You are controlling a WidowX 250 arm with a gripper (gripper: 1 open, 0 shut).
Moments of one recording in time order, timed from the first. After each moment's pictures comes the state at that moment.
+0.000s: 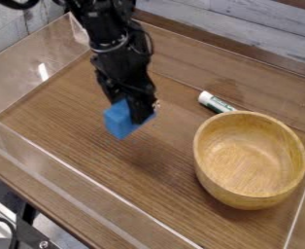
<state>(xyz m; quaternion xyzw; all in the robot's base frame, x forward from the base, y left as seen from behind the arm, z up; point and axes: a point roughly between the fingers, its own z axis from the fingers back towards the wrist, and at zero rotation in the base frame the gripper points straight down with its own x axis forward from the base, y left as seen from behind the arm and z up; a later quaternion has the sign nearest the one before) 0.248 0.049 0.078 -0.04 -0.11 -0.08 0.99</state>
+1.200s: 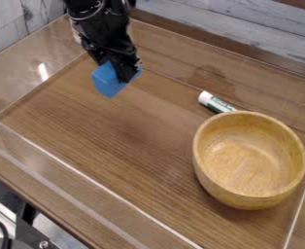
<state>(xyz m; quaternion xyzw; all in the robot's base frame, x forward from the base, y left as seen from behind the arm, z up) 0.278 0.094 0.100 0.00 -0.20 -0.06 0.98</state>
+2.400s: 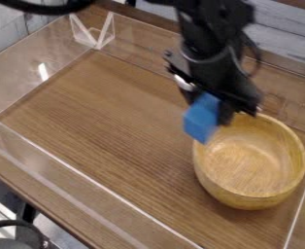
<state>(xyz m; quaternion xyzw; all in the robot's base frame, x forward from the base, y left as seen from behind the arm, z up) 0.258 -0.076 0.121 -0.01 -0.22 -0.08 0.97</state>
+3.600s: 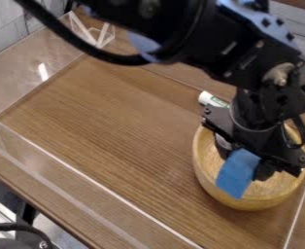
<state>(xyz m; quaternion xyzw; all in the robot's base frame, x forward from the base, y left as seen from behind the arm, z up) 0.244 -0.120 0.082 -0.01 -0.19 -0.05 0.98</state>
